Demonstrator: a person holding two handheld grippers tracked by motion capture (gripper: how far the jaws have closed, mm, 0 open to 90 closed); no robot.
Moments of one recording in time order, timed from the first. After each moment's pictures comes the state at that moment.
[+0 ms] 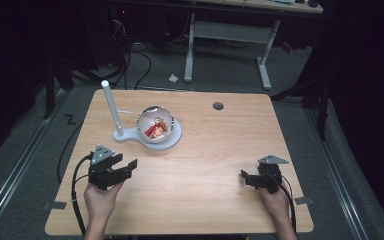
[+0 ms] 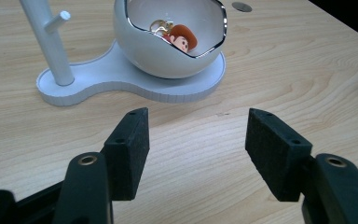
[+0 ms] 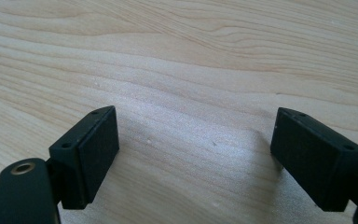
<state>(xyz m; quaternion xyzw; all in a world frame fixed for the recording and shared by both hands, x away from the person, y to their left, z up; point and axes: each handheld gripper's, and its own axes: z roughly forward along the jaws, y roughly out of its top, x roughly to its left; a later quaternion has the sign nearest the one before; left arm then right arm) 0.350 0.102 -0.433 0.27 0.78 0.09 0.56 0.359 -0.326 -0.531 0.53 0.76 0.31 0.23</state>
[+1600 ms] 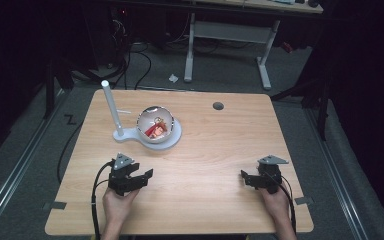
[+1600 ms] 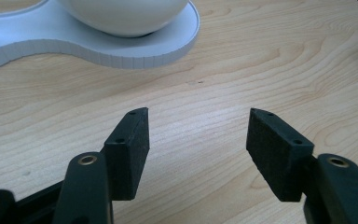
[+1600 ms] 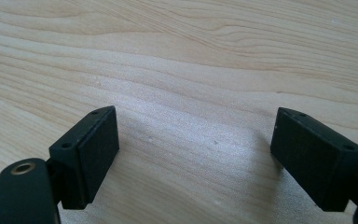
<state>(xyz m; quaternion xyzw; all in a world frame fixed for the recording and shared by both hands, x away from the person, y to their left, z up) 0.350 0.067 -0.477 0.30 0.79 0.06 0.53 0.358 -0.325 -0.531 0.53 0.76 0.31 0.23</state>
